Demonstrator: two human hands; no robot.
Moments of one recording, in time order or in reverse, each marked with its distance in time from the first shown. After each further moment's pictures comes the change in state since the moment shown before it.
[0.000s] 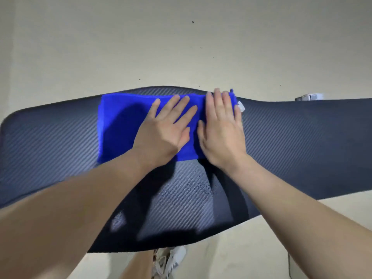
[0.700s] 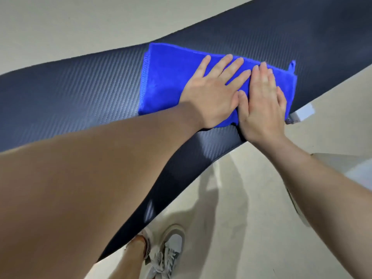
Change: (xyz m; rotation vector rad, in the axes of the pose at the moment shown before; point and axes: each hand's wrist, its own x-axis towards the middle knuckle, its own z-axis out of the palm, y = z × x) left_hand 0.116 0.275 0.055 0.061 -0.162 0.525; right_hand -0.143 0.246 0.031 0.112 0.236 0.613
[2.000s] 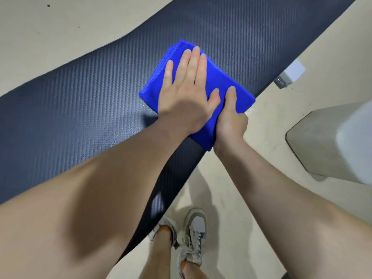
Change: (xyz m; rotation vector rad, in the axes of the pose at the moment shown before) left_hand -0.049 0.003 0.025 -0.037 0.182 -0.147; right_hand -0.062 -0.087 0.014 1.261 0.236 1.227
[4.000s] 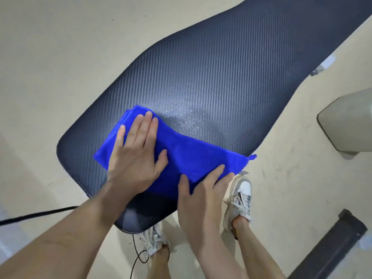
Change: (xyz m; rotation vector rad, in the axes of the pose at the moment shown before) left_hand -0.338 -0.257 -0.100 0.112 -0.219 -0.073; right_hand -0.357 0.241 0.008 -0.899 -0.193 -0.301
